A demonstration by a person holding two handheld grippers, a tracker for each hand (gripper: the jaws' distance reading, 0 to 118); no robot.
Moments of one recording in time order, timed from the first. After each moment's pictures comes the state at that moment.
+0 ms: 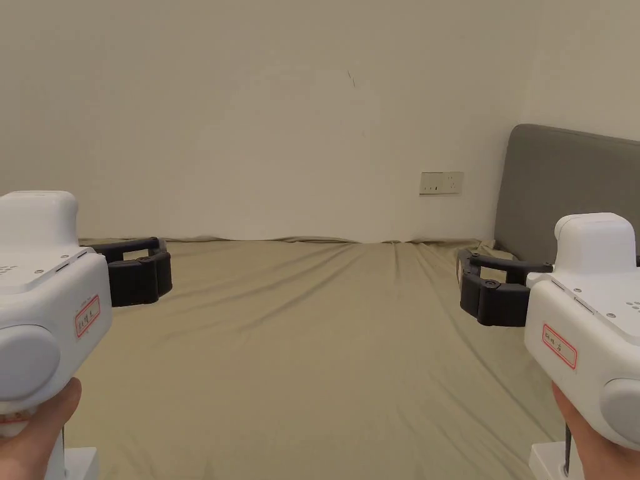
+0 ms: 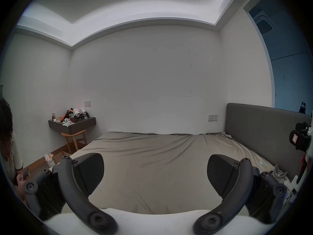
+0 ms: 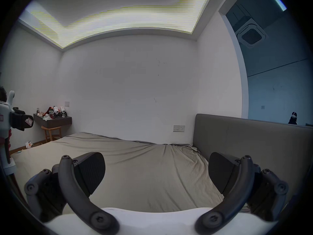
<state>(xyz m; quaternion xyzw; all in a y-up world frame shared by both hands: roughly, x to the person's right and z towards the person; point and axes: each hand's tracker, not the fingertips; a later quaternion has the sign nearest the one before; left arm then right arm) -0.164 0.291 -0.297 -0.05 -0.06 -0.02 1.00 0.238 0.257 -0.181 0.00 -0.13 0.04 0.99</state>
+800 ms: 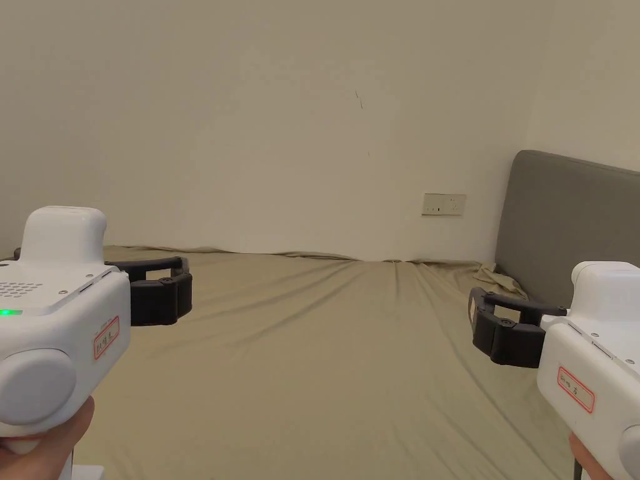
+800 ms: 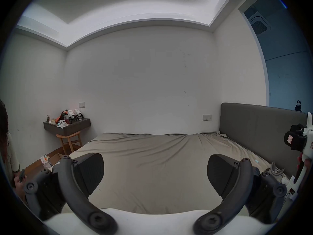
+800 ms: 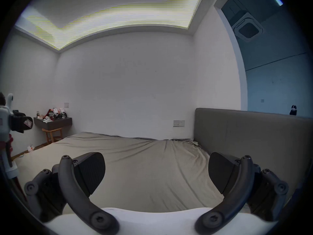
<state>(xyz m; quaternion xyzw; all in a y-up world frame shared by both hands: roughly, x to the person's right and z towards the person) -0.161 0.285 -0.296 -0.05 -0.09 -0.03 0.99 0.246 0.248 -0.176 -0.01 -0.12 0.01 0.99</state>
